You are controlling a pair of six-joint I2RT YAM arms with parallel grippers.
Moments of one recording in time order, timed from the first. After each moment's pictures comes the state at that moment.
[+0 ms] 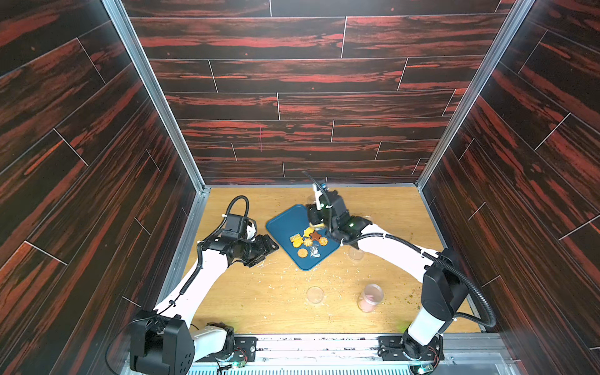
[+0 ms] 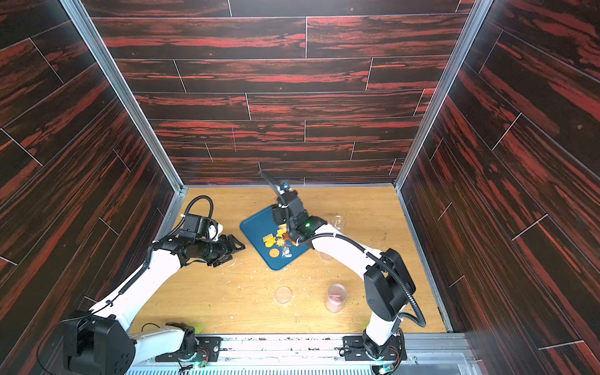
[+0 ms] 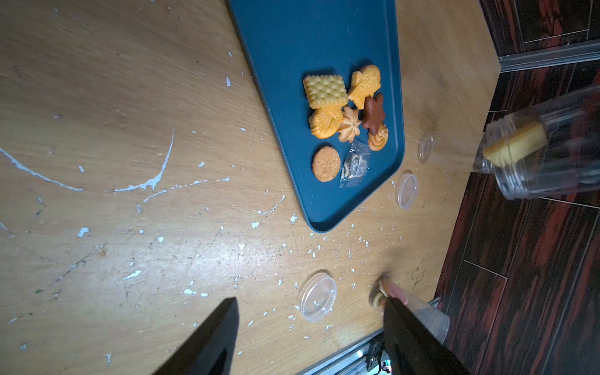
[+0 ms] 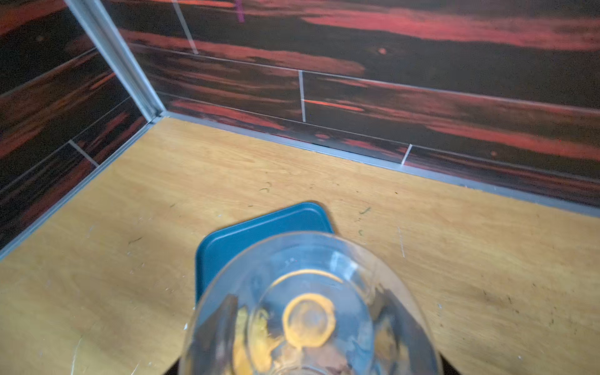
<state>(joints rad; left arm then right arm) -0.19 1.24 0.93 -0.70 0.49 -0.70 0.81 1.73 1.40 -0.13 0.34 0.19</state>
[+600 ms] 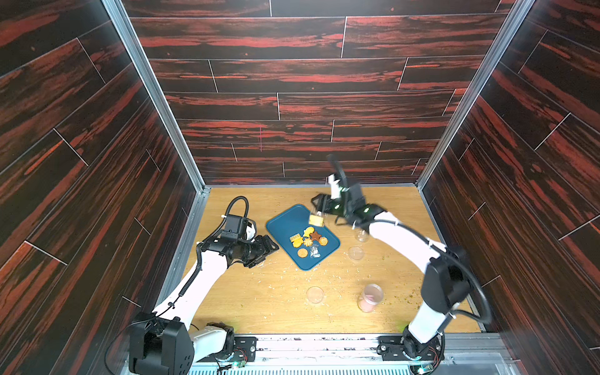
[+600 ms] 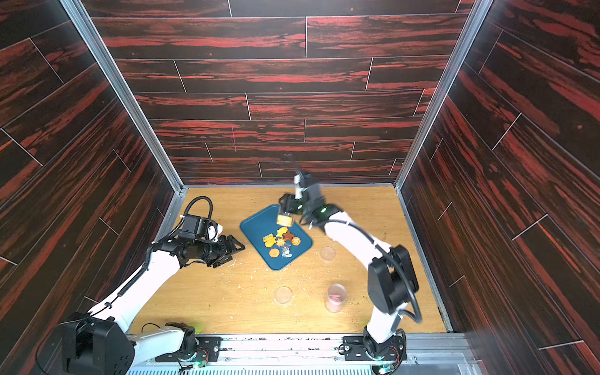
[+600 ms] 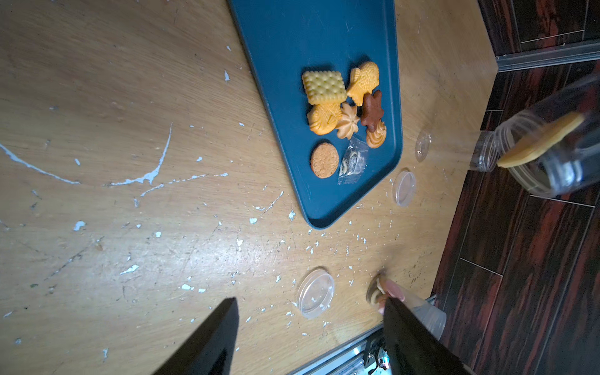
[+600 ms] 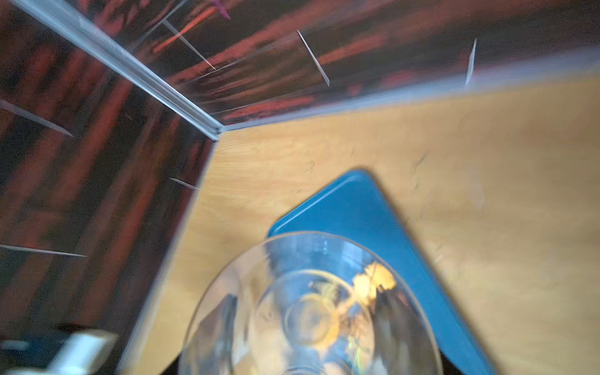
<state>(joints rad) -0.19 1.23 0.93 -0.71 0.51 -0.70 0.50 1.79 1.51 -0.27 -0.29 0.69</state>
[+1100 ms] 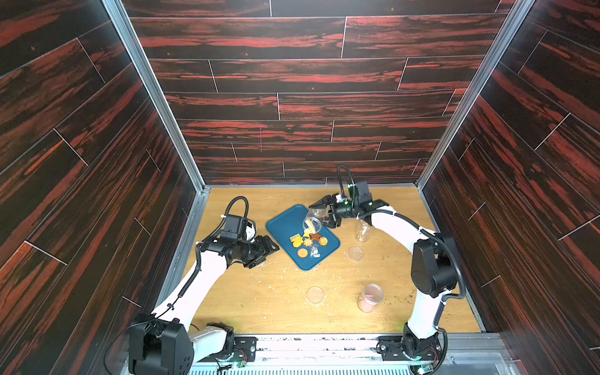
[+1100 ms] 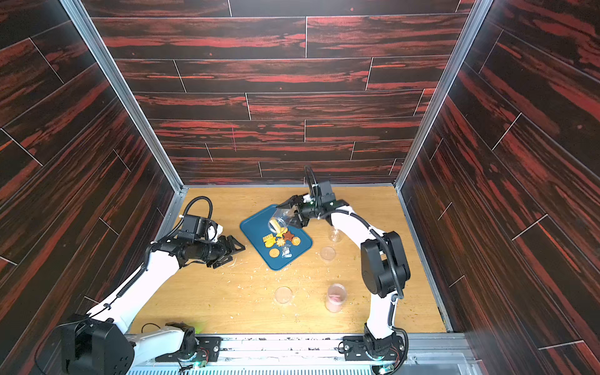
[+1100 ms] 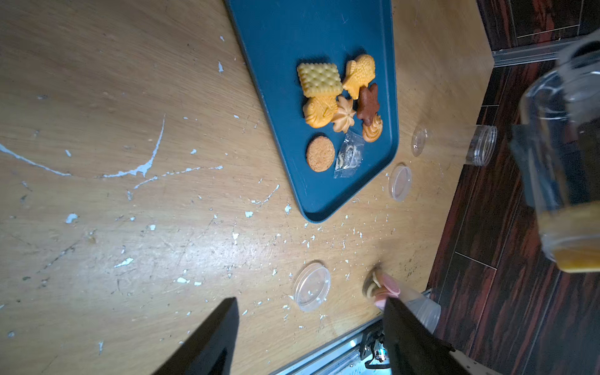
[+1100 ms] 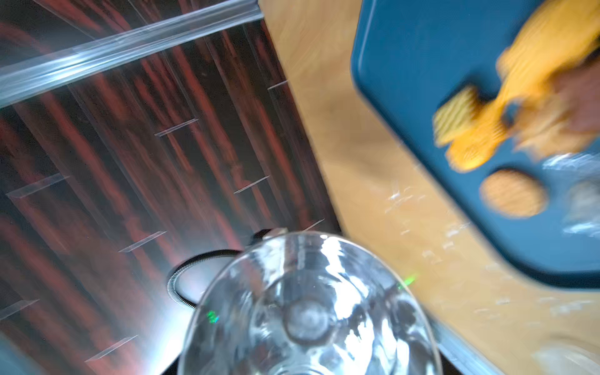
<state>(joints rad) -0.19 1.22 0.95 -0.73 0.52 -0.70 0.44 1.90 1.42 -0.10 -0.98 1.48</state>
